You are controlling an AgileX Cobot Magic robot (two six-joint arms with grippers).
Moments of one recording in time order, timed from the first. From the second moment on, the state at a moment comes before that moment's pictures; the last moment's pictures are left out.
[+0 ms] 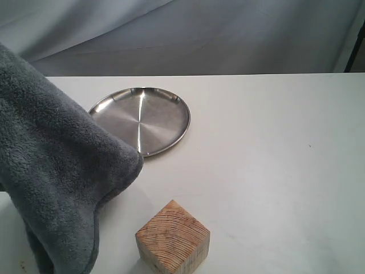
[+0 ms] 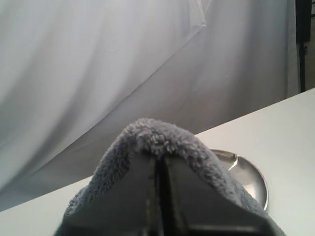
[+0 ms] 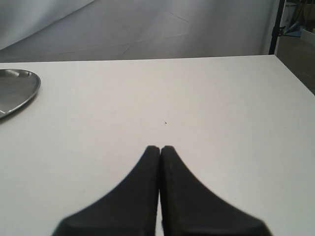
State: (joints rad) left arm -0.54 0.66 -0.73 0.63 0.42 -0.40; right arm 0.01 0.01 0.00 0.01 0.34 0.03
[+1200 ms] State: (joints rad) left arm -0.54 0.66 -0.73 0.35 0.83 -0.20; right arm 0.01 0.01 0.00 0.01 0.34 0.03
